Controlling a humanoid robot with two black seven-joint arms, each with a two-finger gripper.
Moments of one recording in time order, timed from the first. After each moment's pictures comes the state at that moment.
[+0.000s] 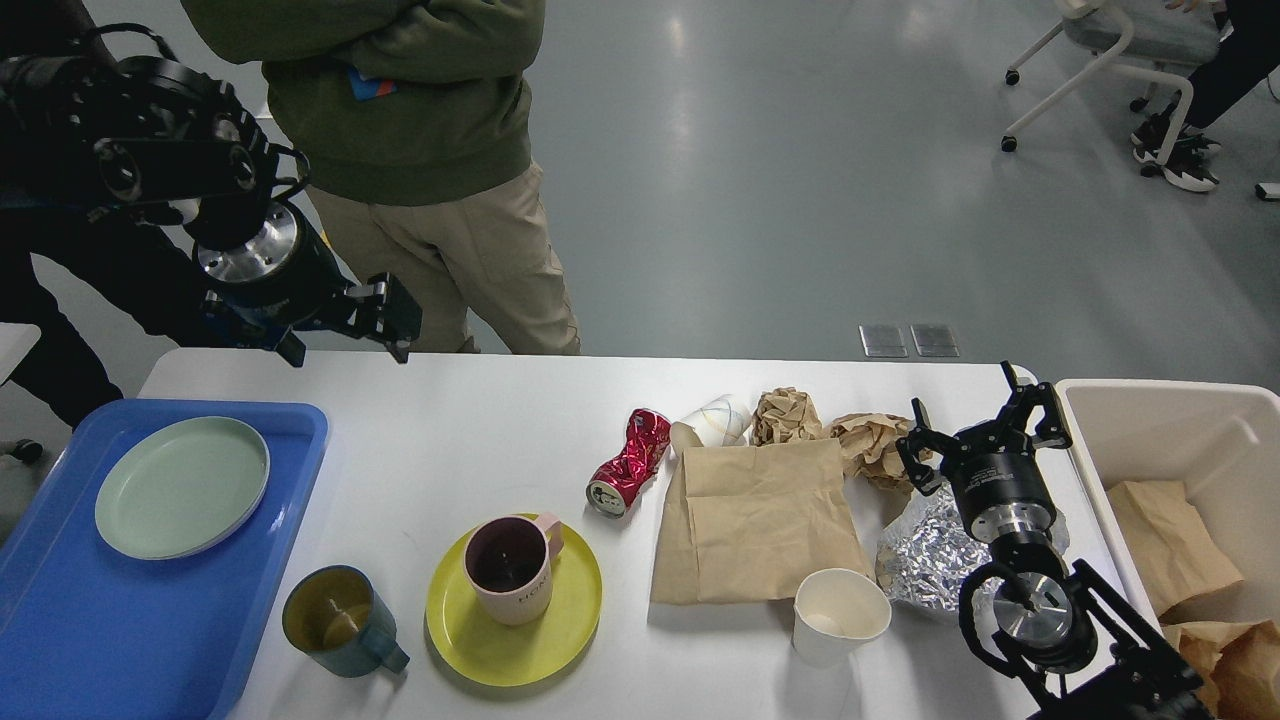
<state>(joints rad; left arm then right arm) -2.03 0.29 1.28 -1.11 0.01 -0.72 0.05 0.21 -0.13 1.24 0.96 -0.23 0.15 0.35</state>
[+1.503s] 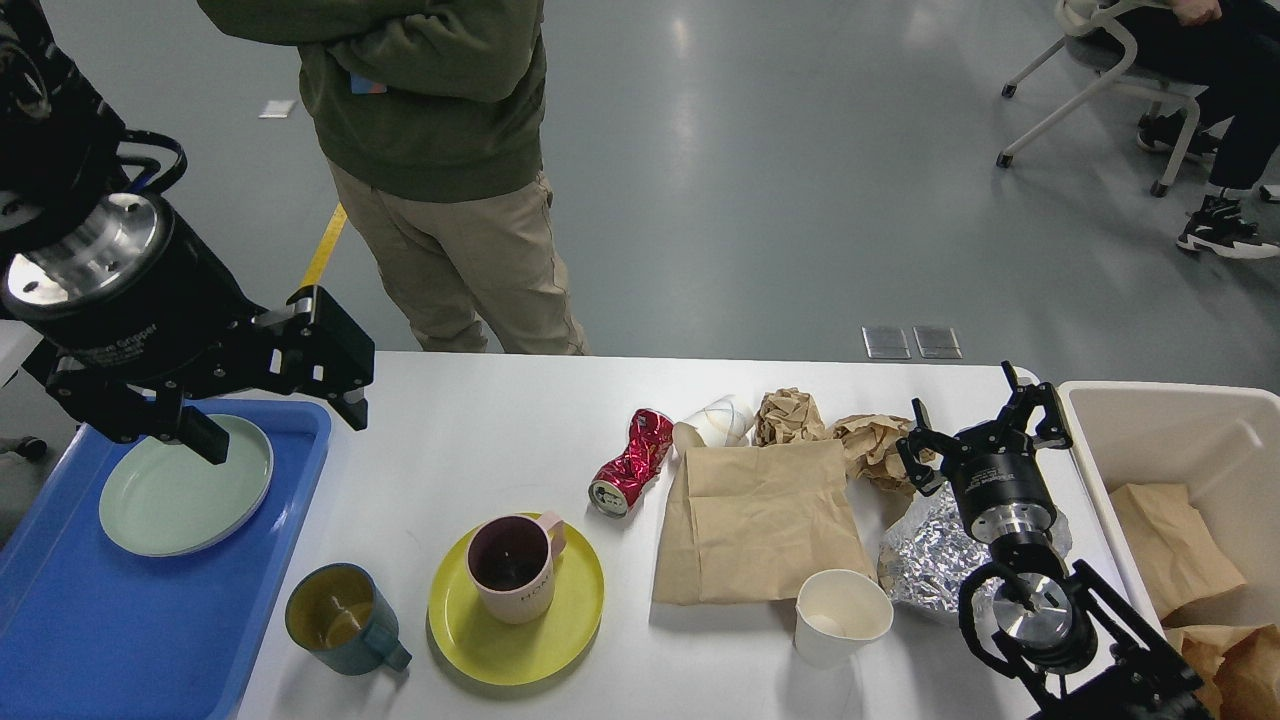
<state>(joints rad) -2.59 0.22 1.65 -1.71 -0.24 -0.84 -0.13 0.21 -0.13 1.24 0.96 -0.23 0.15 0.35</state>
